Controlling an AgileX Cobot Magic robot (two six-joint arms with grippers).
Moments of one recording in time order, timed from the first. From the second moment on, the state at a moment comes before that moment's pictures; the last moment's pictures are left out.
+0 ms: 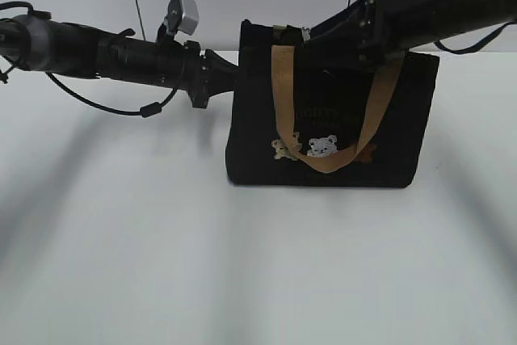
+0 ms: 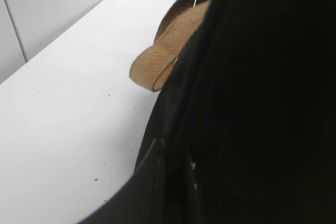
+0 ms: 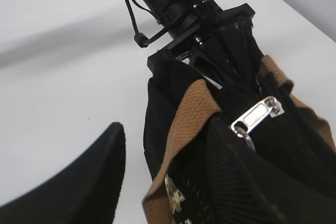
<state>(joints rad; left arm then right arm) -0.23 2.45 -1.75 -1.56 1.02 2.15 0.15 1.74 -1.17 1.30 0.82 -1.74</state>
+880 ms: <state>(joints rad) -0.23 2.45 -1.75 -1.56 1.03 2.15 0.18 1.82 -1.20 1.30 0.69 -1.80</state>
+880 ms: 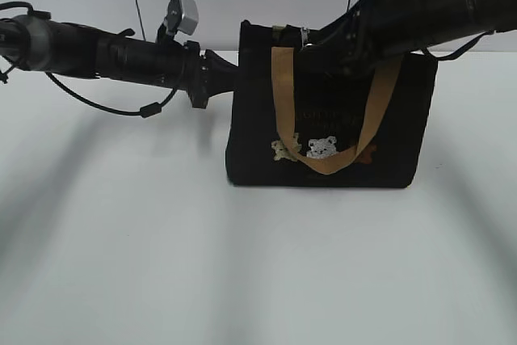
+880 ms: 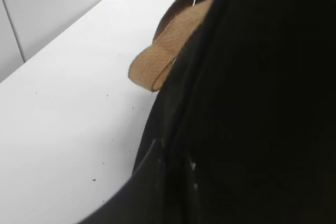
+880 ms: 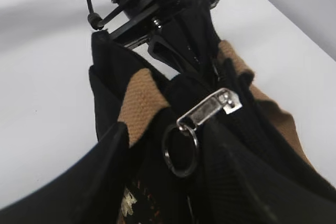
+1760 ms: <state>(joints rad) -0.23 2.45 -1.75 -1.56 1.03 2.15 0.19 1.83 -1.20 1.30 0.64 -1.81</state>
